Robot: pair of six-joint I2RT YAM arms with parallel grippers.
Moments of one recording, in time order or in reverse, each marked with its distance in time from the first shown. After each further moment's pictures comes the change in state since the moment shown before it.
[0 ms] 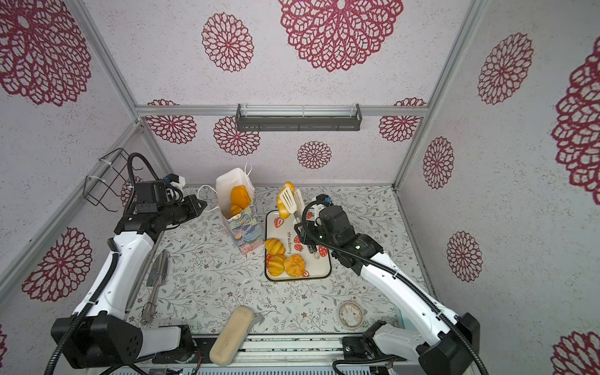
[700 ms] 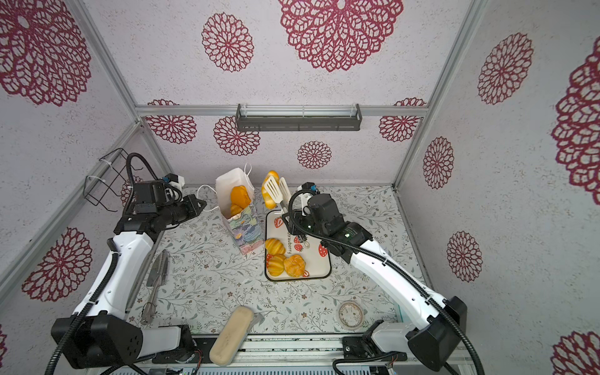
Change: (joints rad) left arm 0.008 0.000 -0.003 0.010 0.011 0.000; right arm 0.053 0.131 0.177 0.006 -0.011 -0.069
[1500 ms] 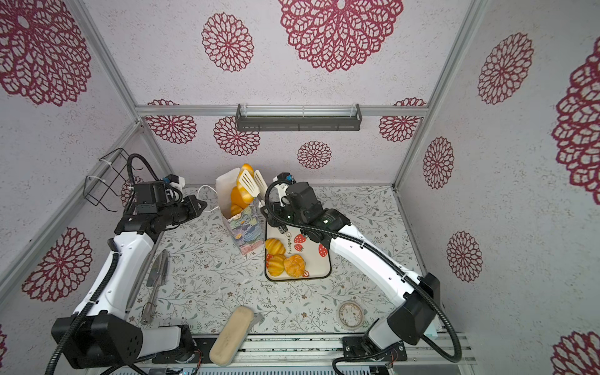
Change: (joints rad) left arm 0.000 0.000 -0.008 0.001 0.004 0.000; right arm 0.079 0.212 0.240 0.000 -0.039 -0.051
